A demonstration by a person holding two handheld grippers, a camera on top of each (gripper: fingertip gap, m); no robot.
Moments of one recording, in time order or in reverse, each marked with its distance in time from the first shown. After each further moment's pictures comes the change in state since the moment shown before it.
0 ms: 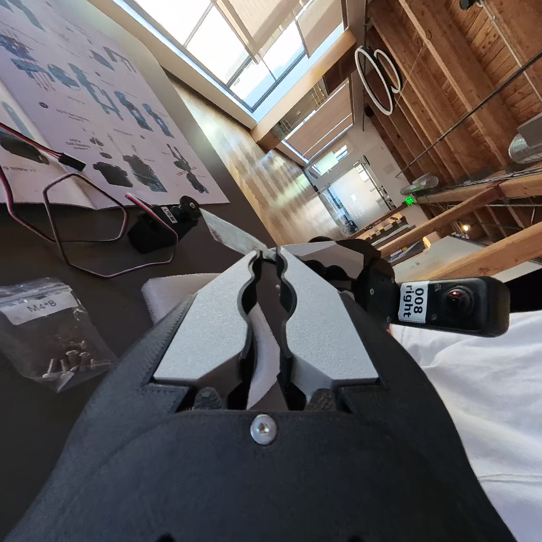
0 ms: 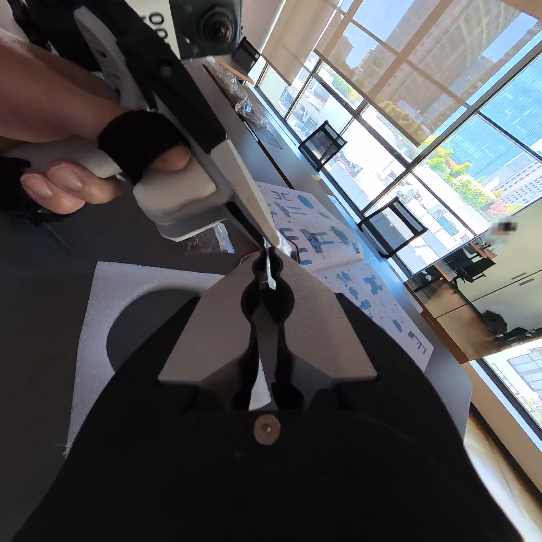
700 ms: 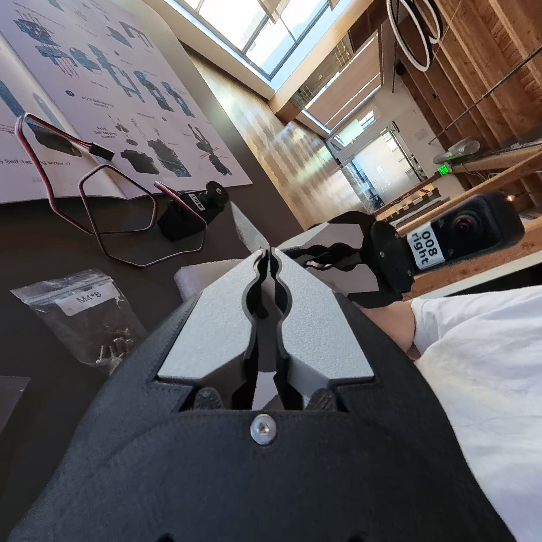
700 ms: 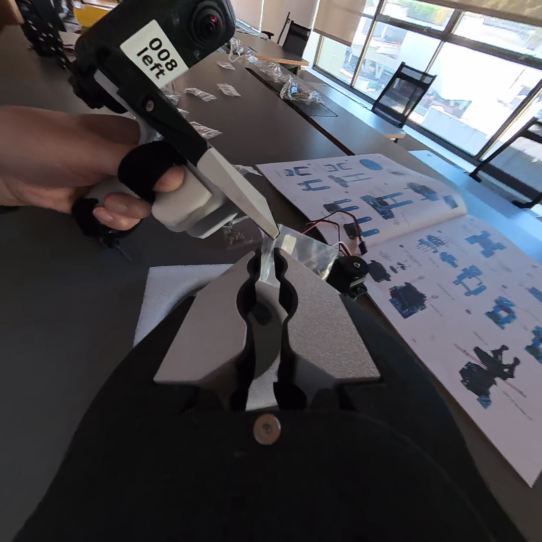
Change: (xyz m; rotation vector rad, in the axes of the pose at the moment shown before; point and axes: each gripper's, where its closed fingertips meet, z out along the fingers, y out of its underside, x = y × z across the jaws) left arm -0.021 0.009 -0.001 -0.095 -0.070 0.065; right arm -0.016 0.020 0.005 -0.032 -0.243 0.362
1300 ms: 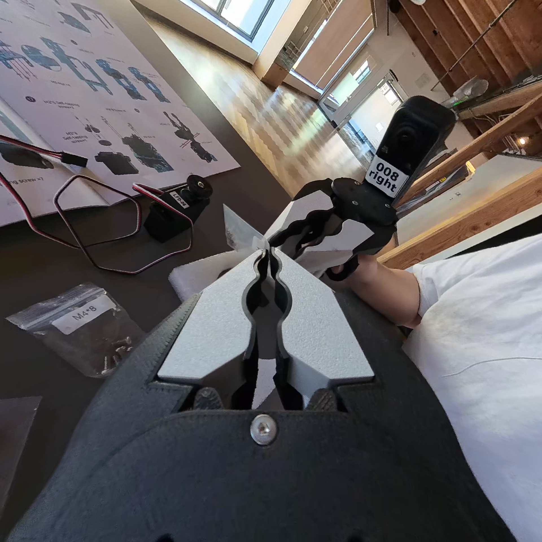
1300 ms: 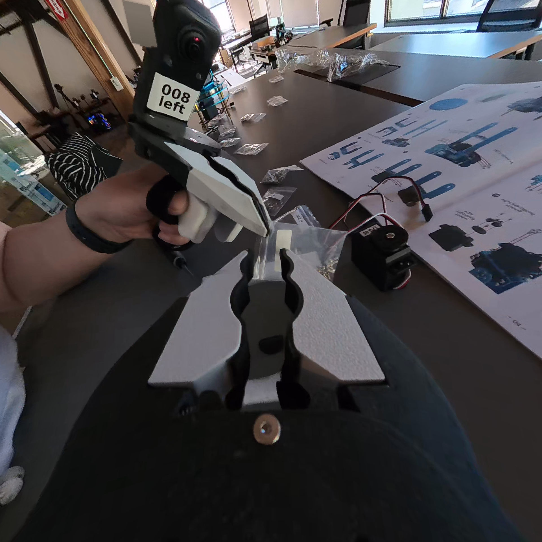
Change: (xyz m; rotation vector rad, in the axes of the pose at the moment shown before) left arm 0.008 0.008 0.000 -0.094 0.039 0.111; right arm -0.005 0.004 -0.005 0.011 -0.274 0.387
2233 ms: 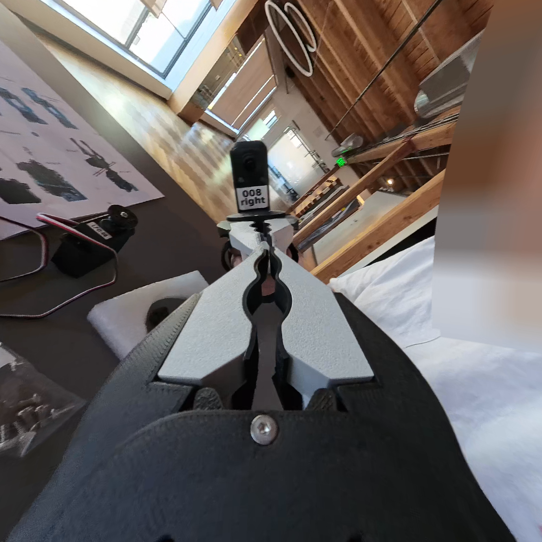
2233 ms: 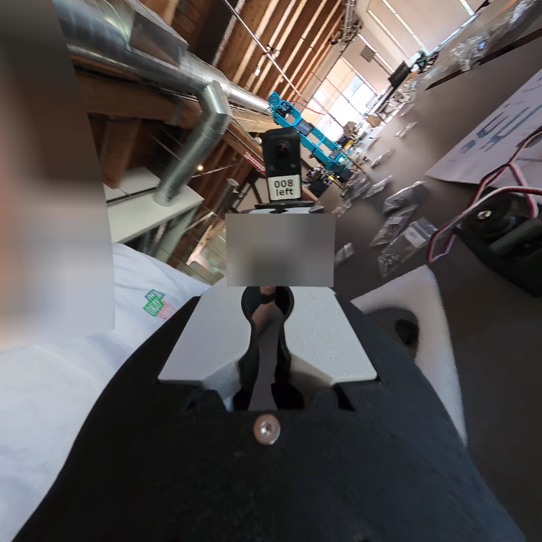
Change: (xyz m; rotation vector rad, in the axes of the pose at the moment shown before) left arm 0.045 -0.022 -0.012 0.116 0.305 -0.086; right arm -0.026 -0.040 -0.028 0.229 -0.549 0.583
